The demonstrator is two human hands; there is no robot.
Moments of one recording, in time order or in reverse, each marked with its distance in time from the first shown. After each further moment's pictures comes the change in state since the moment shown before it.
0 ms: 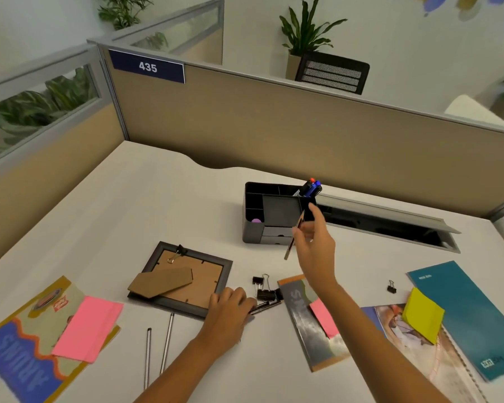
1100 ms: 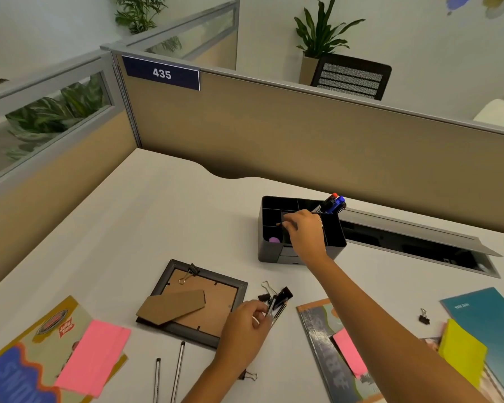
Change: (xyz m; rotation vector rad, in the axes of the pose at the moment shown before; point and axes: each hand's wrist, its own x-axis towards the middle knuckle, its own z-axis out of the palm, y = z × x) left_hand 0.031 0.010 -0.039 -0.841 0.034 -0.496; right_hand 0.094 0.019 0.076 -0.473 -0.243 -0.066
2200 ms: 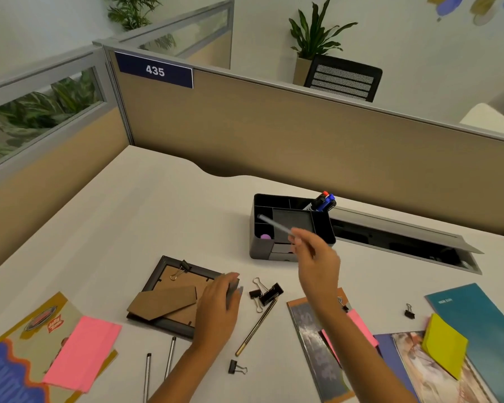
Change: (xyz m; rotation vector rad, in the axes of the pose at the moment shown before) left_hand 0.018 -0.023 -0.018 0.042 0.270 0.200; right_hand -0.098 -0.030 -0.049 0.595 0.232 0.143
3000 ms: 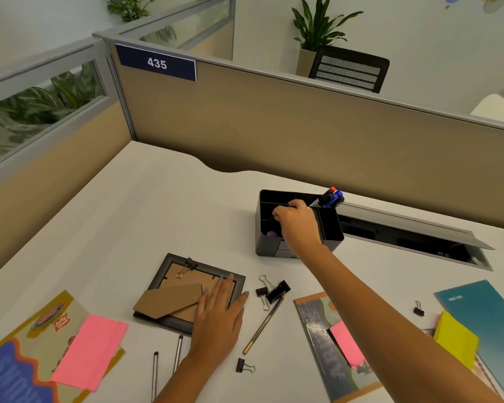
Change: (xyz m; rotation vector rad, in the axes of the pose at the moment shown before) left_hand -0.015 -0.039 -0.004 0.715 -0.290 0.138; right_hand 0.085 0.029 0.052 -0.888 -0.398 -0.340
